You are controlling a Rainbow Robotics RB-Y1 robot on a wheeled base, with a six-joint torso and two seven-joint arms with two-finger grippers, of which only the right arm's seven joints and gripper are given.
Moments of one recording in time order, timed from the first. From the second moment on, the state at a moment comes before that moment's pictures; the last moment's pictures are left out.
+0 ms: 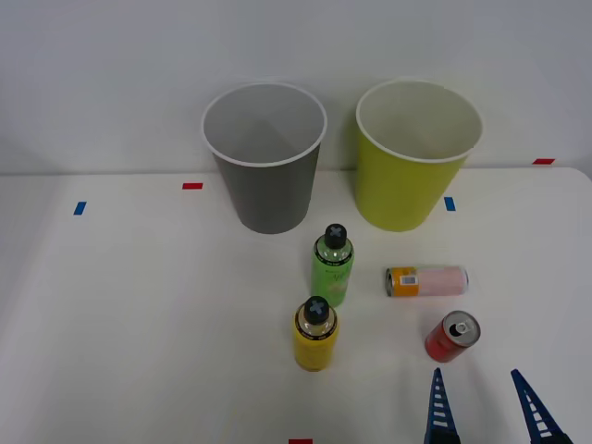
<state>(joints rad) 0.91 -0.20 0.36 -1.91 -0.19 -0.71 1.72</state>
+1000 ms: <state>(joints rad) 0.91 -0.20 0.36 -1.90 -0.19 -0.71 1.72</state>
